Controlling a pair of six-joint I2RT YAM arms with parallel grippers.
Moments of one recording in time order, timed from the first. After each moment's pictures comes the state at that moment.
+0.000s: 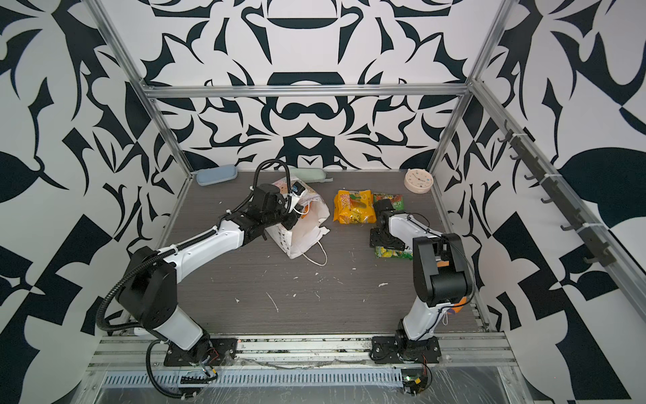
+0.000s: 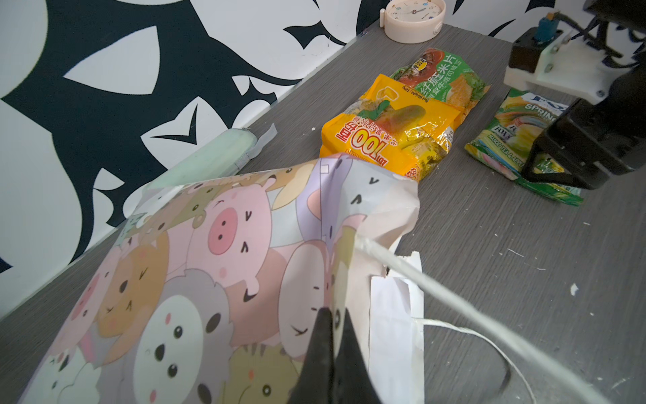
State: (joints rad) left arm -0.63 1.63 1.18 -0.08 0.13 0.23; right arm 0.11 1.71 1.05 -0.68 0.20 0.29
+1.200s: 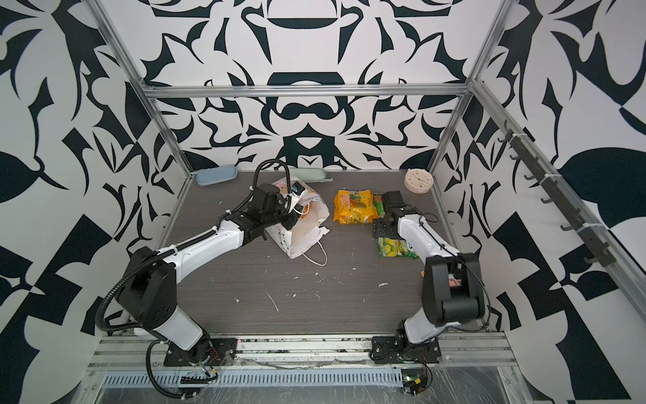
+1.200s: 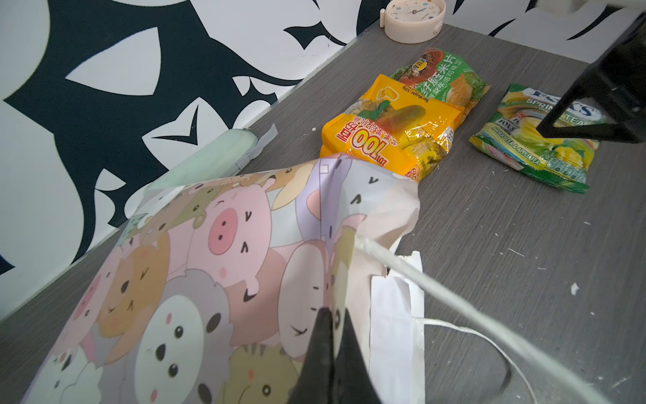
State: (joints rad) left arm -0.63 1.63 1.18 -0.08 0.13 0.23; right arm 0.08 1.48 1.04 -0.67 0.14 0.23
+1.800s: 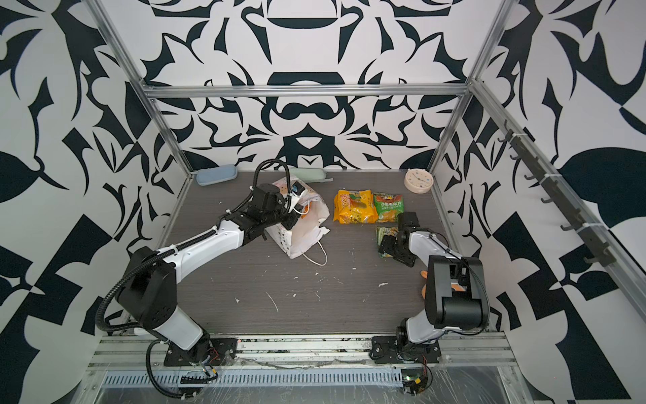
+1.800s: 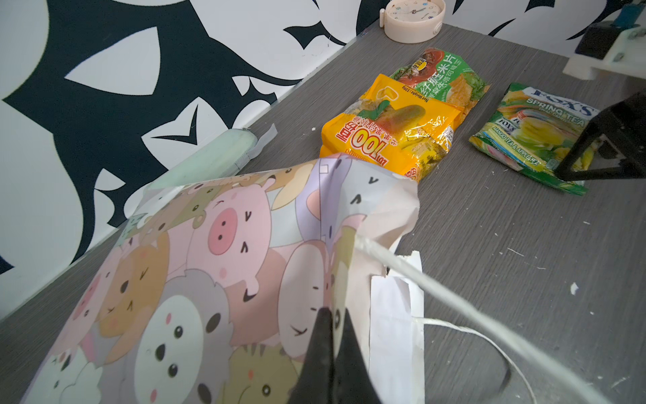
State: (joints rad) left arm -0.63 1.63 1.18 -0.08 0.13 0.23; right arm -0.07 1.54 0.82 -0.54 -0.07 0.40
